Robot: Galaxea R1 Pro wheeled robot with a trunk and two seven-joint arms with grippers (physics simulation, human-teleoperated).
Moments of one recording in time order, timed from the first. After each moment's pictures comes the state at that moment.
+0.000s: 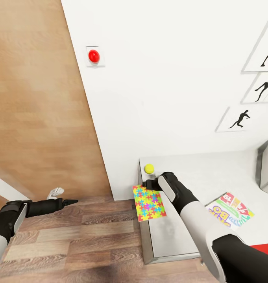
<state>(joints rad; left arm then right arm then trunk) -0.73 0.38 0.22 -0.63 -0.02 0.66 -1.07 -0.96 0.13 0.25 -0.63 -0.49 0.75 -0.24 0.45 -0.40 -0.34</state>
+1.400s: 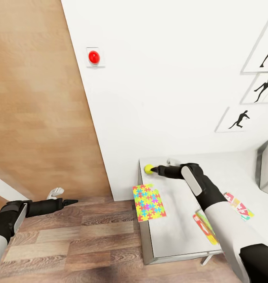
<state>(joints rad) -0.73 0.38 0.22 -0.63 -0.02 0.66 -1.07 -0.93 -0.07 0.23 -0.91 -0.63 0.83 0.03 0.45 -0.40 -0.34</state>
